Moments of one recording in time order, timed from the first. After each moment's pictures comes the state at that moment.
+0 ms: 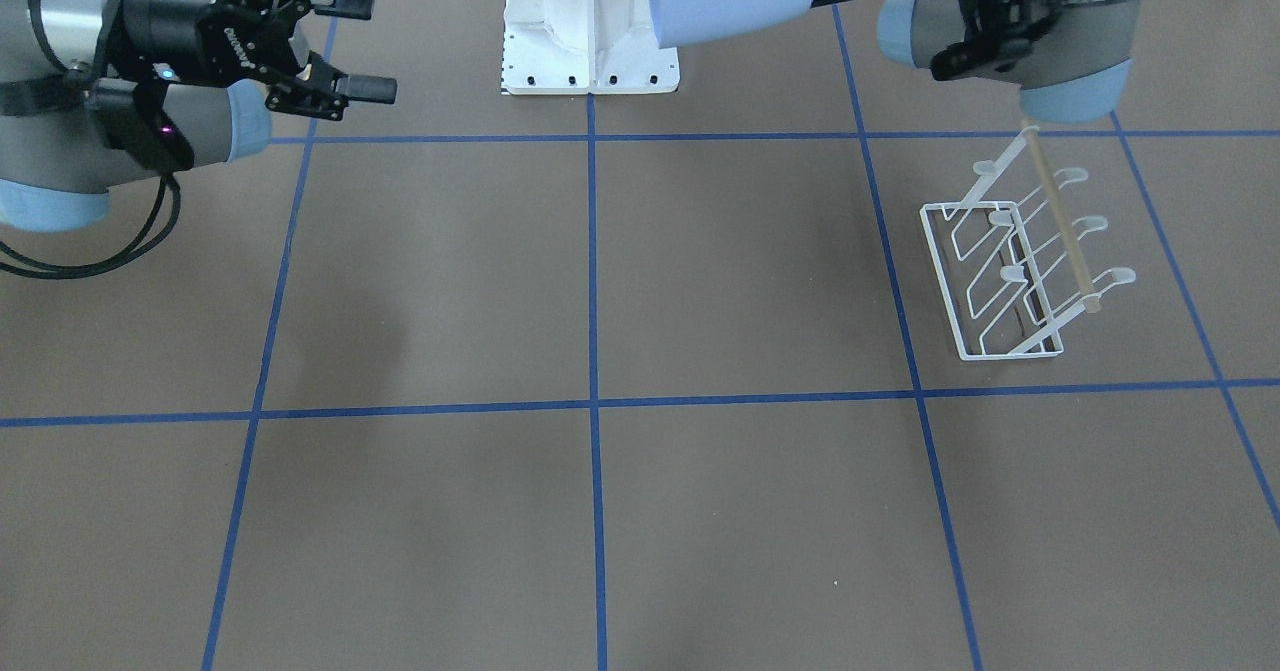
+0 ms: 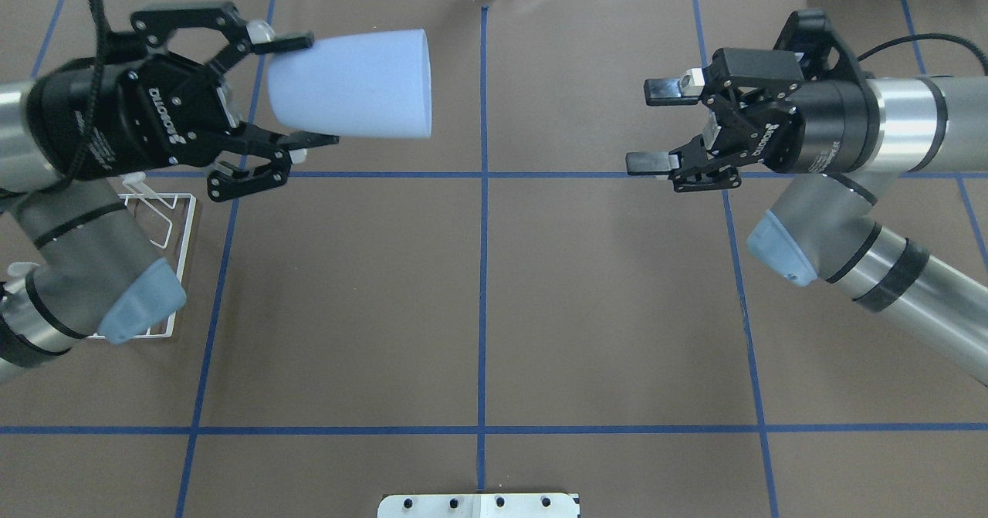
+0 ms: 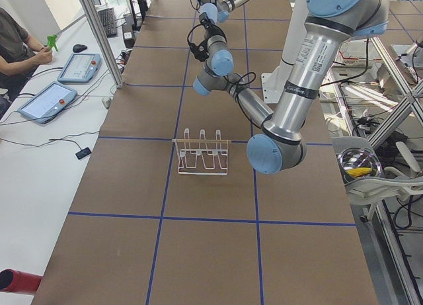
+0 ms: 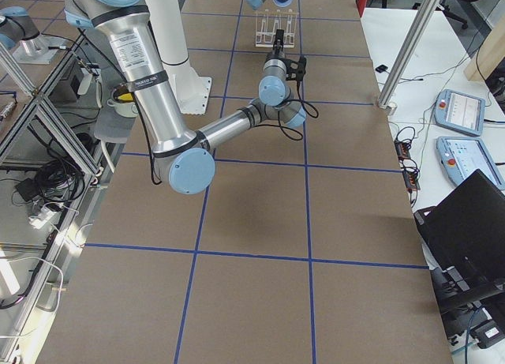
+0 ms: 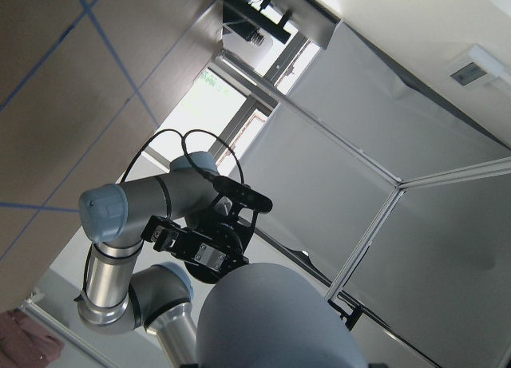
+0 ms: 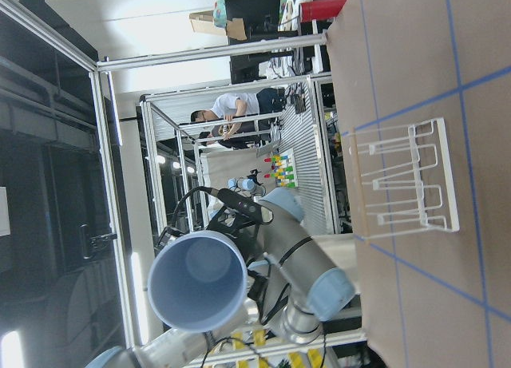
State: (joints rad) left arm -0.89 -1.96 -1.82 -3.25 -1.97 -2.61; right arm 0.93 -1.18 1.56 0.40 2.19 2.17
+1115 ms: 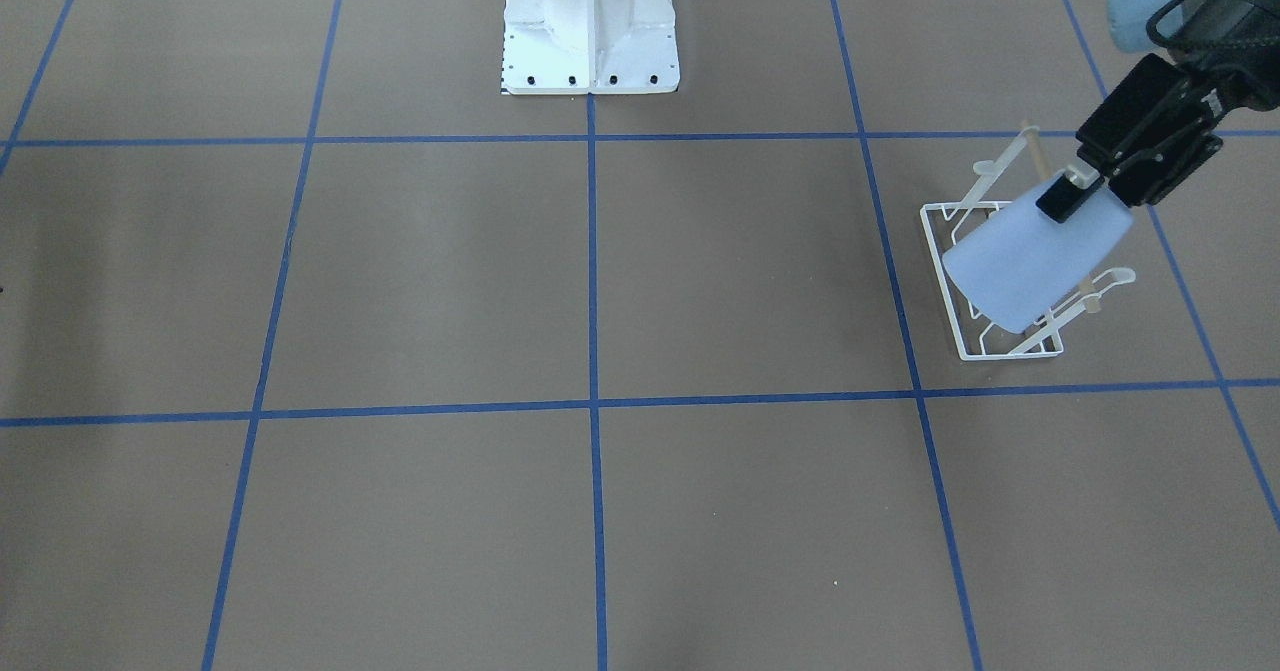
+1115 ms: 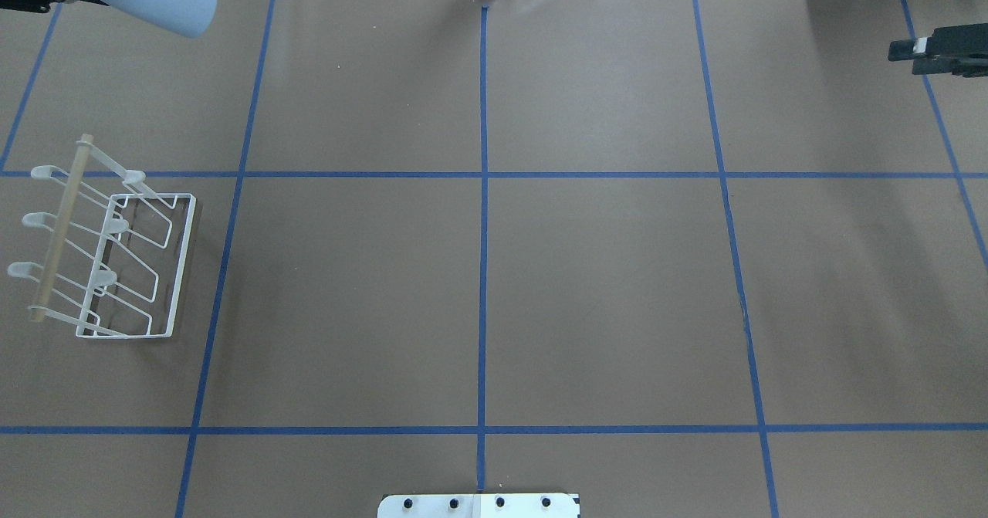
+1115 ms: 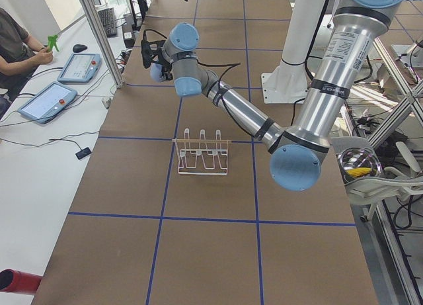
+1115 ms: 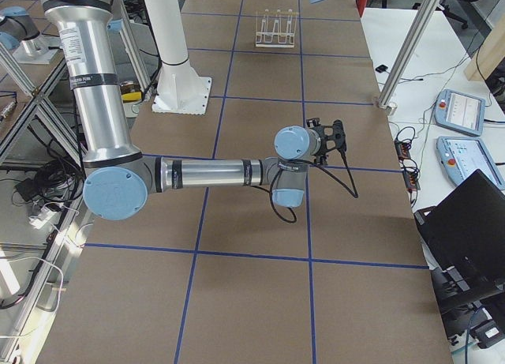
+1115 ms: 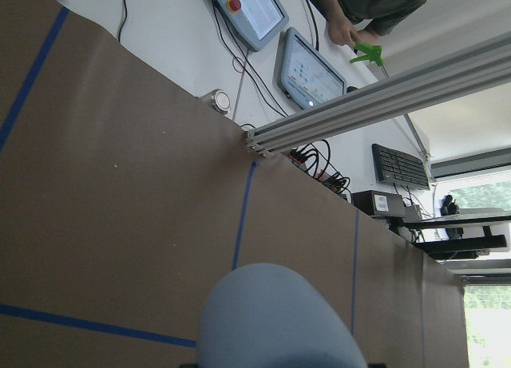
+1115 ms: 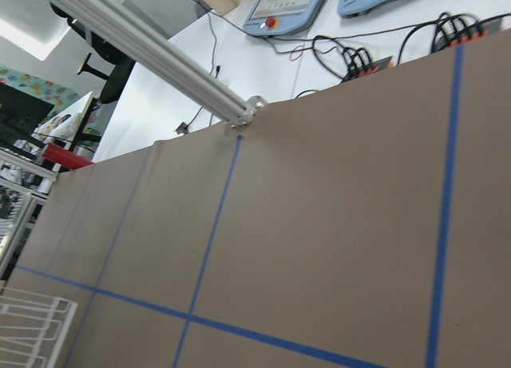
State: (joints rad) left arm -1.26 -1.90 -1.87 -2.25 -2.32 -1.38; right arm 1.37 -1.40 1.43 -0.21 2.46 1.10
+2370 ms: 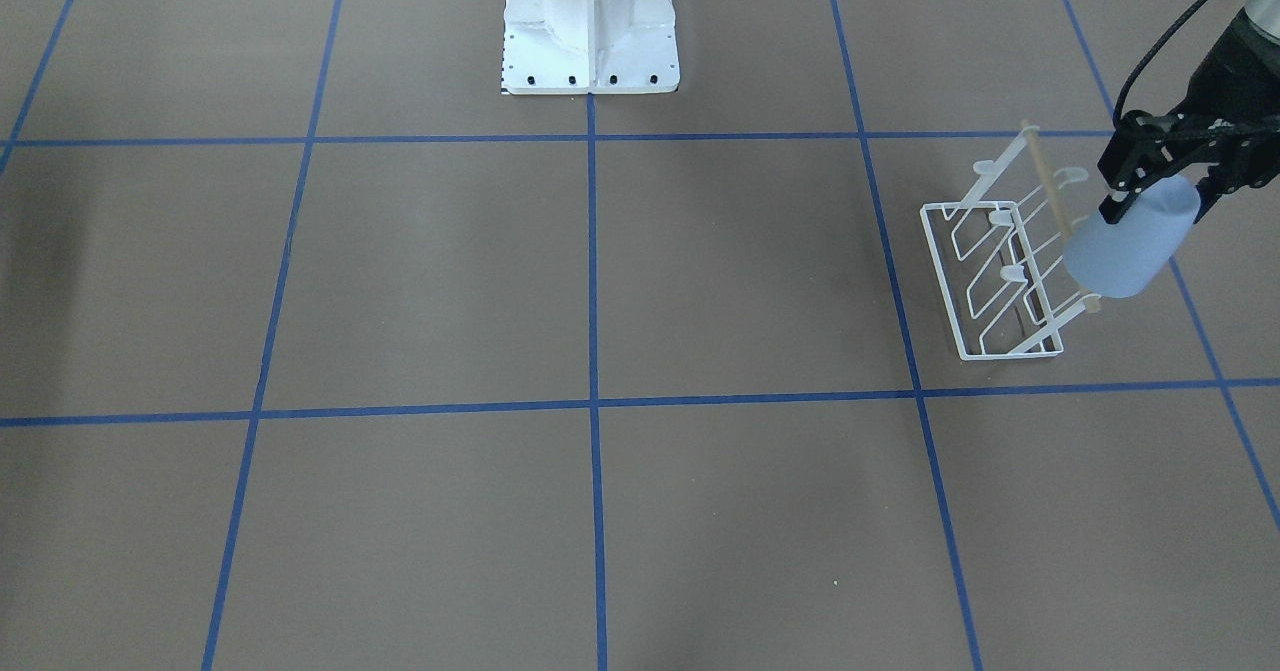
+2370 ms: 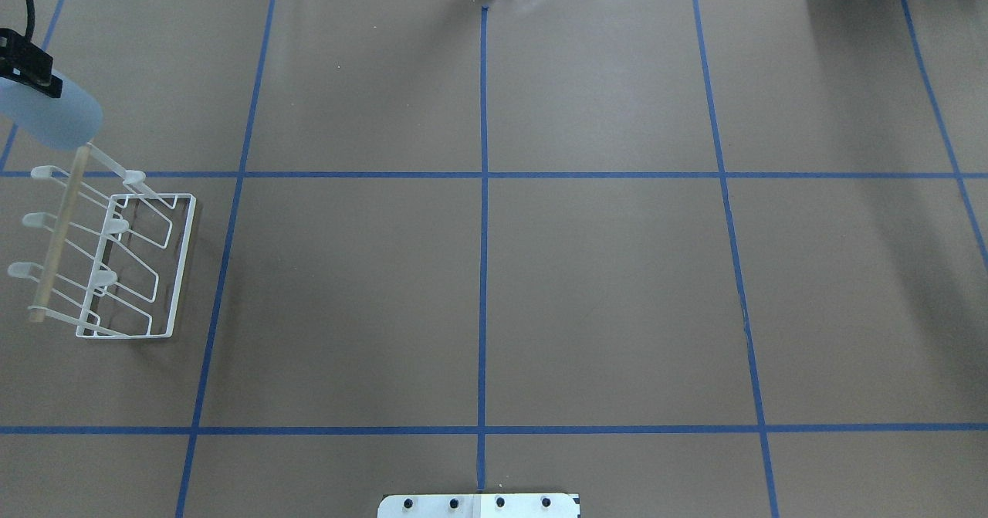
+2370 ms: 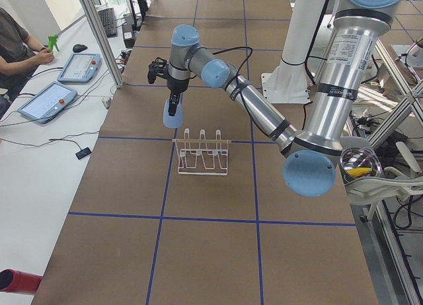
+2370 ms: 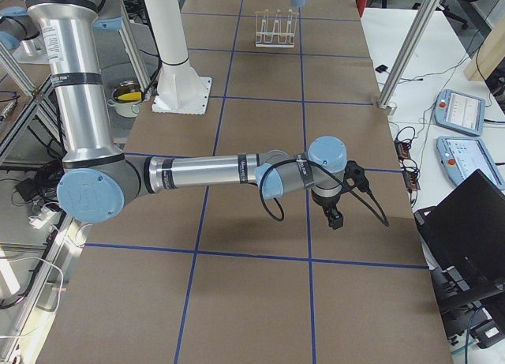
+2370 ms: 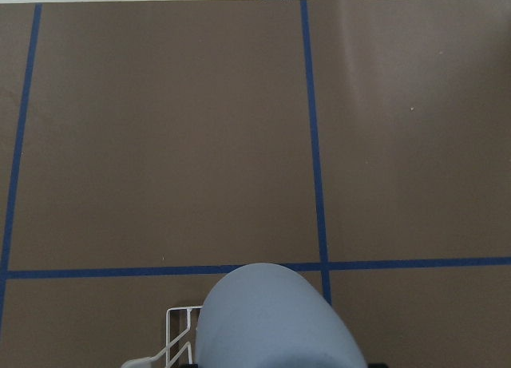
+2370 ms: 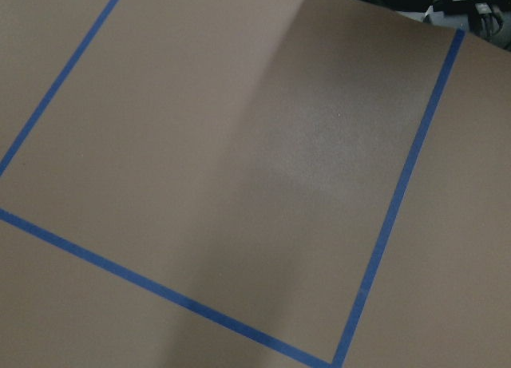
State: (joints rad) left arm -1.21 -1.82 -2.07 -1.37 -2.16 -0.58; right arm 1.53 -1.41 1.60 -1.50 2.36 -0.16
